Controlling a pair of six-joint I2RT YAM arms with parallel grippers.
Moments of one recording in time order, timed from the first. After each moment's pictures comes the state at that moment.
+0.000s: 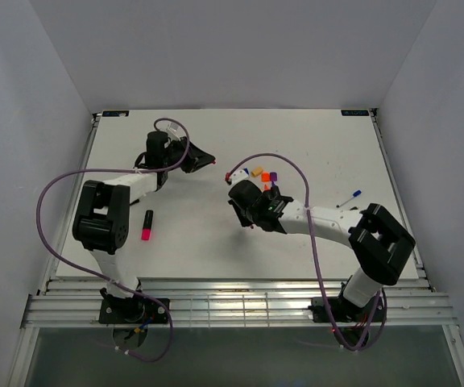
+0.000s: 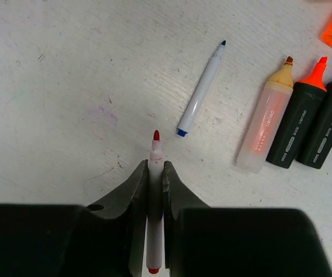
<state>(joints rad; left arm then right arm) -0.21 1.83 1.07 0.34 0.60 -0.95 0.97 1.63 1.02 -0.24 0.32 0.26</state>
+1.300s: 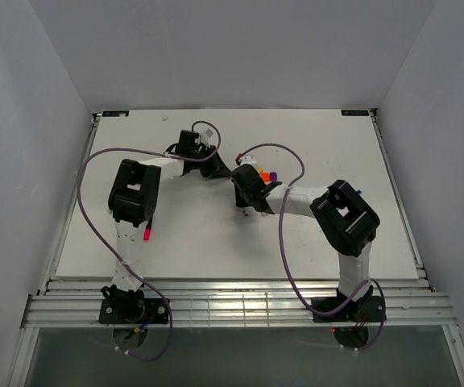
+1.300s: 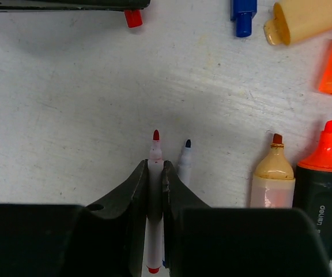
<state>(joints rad) -0.31 2.24 1.48 -0.02 0.61 -0.62 0.79 1.94 1.15 -0.03 0.26 0.46</state>
